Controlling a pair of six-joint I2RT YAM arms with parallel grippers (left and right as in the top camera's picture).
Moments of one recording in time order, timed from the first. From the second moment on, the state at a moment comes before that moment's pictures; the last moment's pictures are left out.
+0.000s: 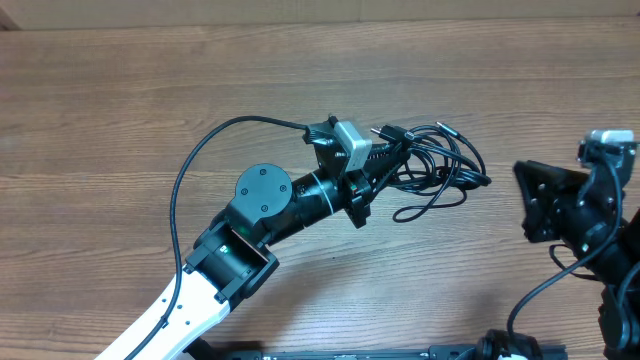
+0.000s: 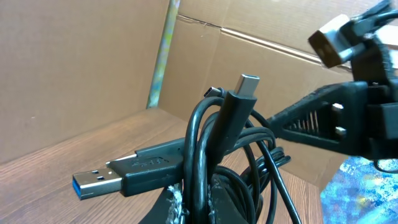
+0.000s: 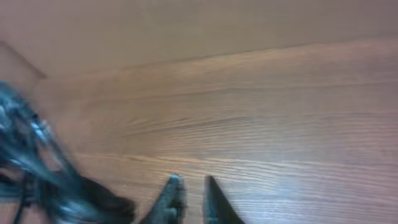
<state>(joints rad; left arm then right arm) -0.73 1.14 0.93 0.25 0.37 -0.29 -0.19 0.82 1.31 -1.05 -0.49 0.02</state>
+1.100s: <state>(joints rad) -0.73 1.14 0.93 0.30 0.51 -0.29 -0.19 0.82 1.31 -1.11 -0.94 -0.39</state>
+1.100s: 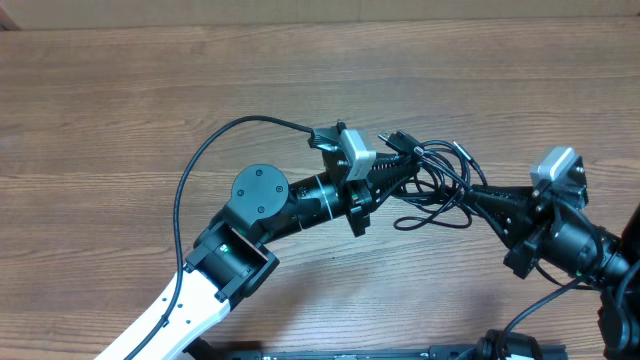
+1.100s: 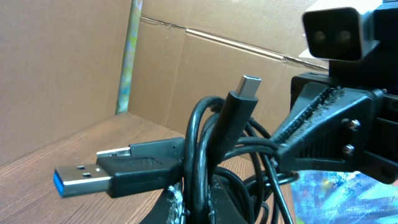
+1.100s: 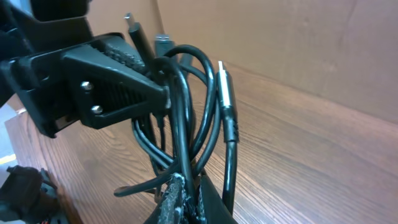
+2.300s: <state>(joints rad) -0.72 1.15 0.93 0.22 0.47 -0.31 -0.19 0.84 1.31 -1.09 -0.83 -0.24</state>
